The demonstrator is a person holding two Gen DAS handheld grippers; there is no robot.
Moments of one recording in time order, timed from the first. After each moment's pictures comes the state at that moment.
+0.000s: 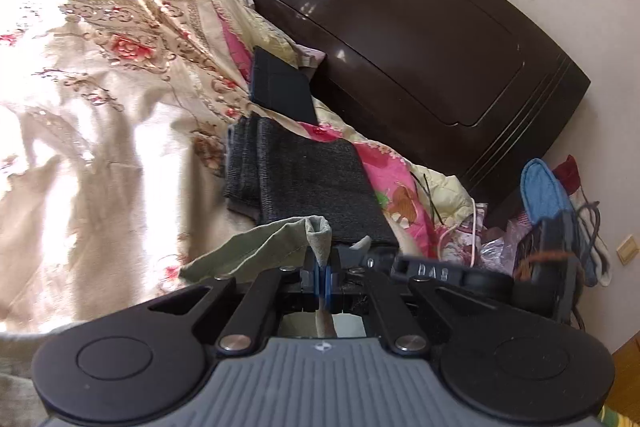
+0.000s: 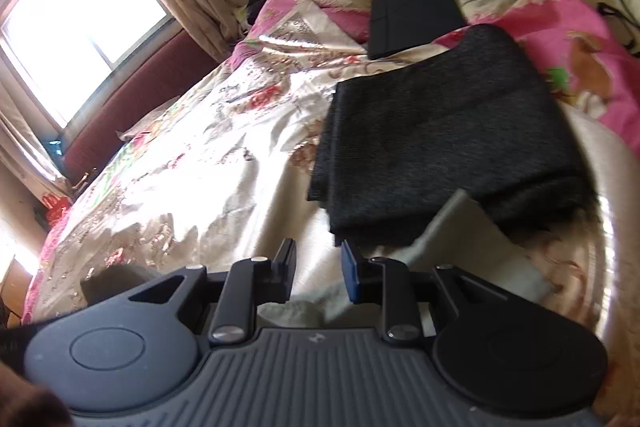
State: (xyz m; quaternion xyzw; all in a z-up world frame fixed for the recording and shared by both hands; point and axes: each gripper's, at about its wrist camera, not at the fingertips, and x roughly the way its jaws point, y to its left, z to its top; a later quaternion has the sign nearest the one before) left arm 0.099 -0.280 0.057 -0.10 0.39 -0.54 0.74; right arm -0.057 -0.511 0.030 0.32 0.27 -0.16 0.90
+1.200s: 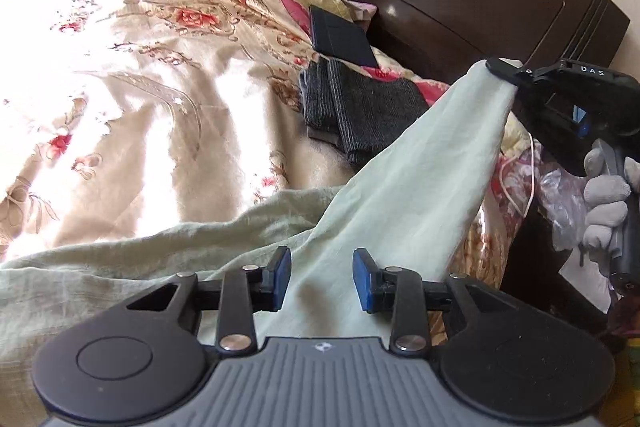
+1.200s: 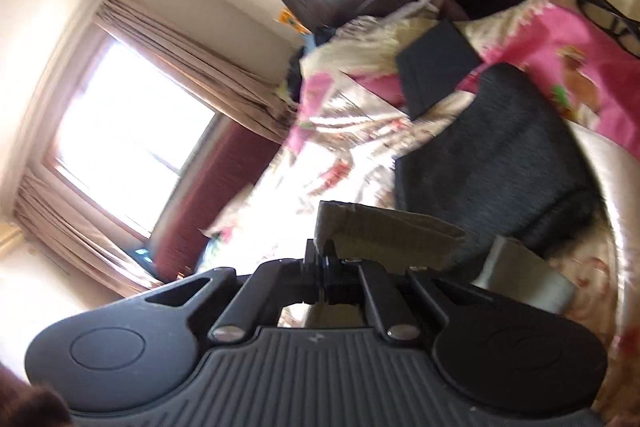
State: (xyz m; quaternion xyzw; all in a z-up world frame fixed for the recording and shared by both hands) left arm 0.066 -0.210 0.048 -0.01 0.42 -0.46 0.78; right arm -0.097 -0.537 0.091 0.47 0.09 -0.08 0.88
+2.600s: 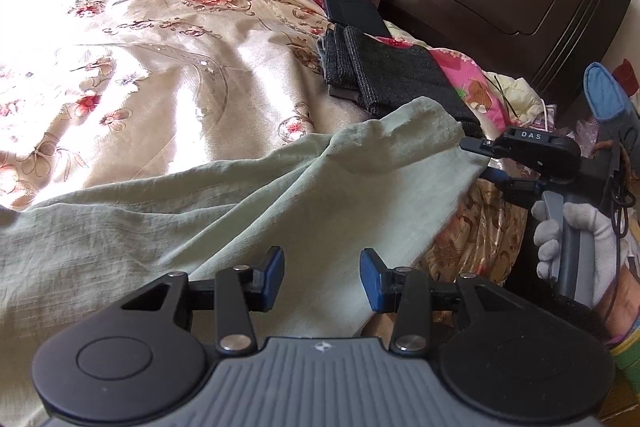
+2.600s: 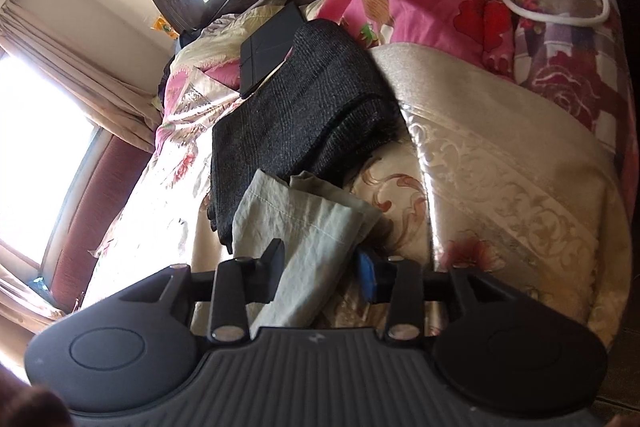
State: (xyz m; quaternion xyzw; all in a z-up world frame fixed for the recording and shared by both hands) left arm 0.044 -0.182 0.020 0.03 0.43 -0.45 0.78; right arm -0.124 -0.530 -0.019 0.46 0.17 -0.26 0.83
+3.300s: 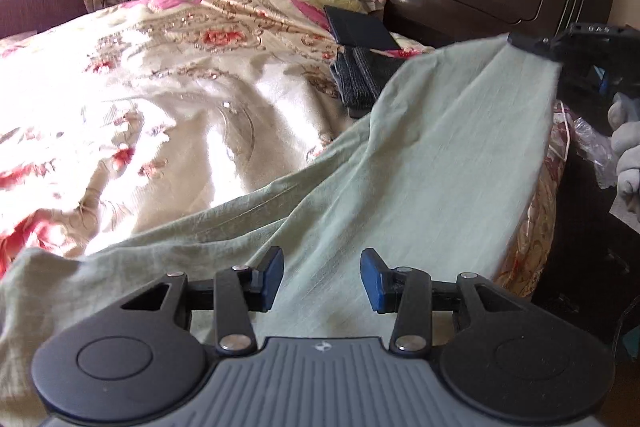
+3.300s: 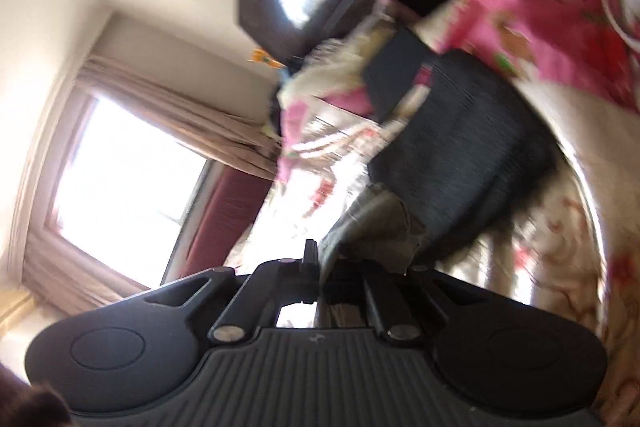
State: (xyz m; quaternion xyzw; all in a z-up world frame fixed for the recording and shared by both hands) left arm 0.034 -0.175 0.038 0.10 0.37 -0.43 0.82; right arm -0.129 -0.514 0.063 0.49 0.04 -0.12 0.86
